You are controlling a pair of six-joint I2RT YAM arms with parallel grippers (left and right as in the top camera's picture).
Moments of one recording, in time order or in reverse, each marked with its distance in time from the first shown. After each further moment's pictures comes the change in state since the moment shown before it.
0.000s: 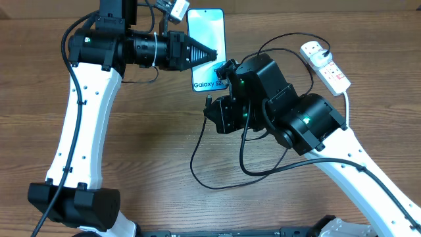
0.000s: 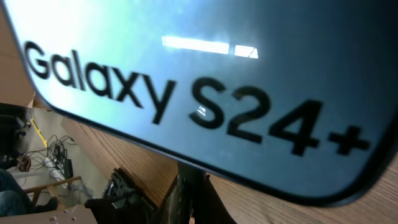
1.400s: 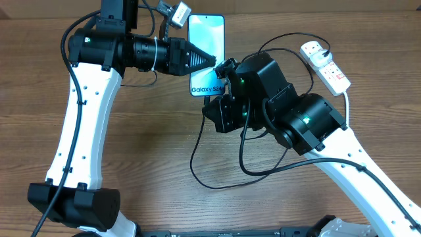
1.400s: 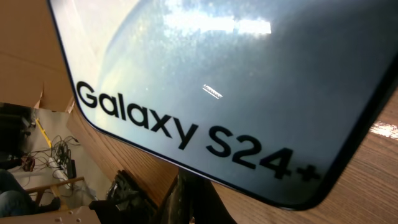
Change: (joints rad) left arm 0.000 0.000 0.000 -0.074 -0.019 0.130; right arm 0.000 0.000 0.001 0.021 -0.010 0.000
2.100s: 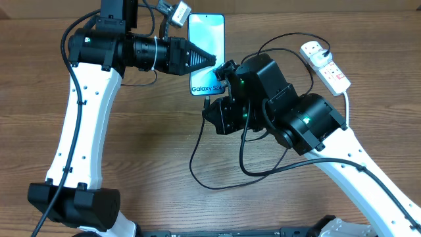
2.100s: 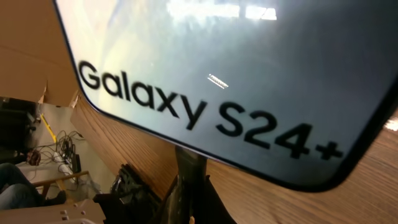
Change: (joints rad) left arm 0.000 0.000 0.000 0.012 0.000 0.003; right arm 0.000 0.000 0.000 -0.010 -0.022 0.000
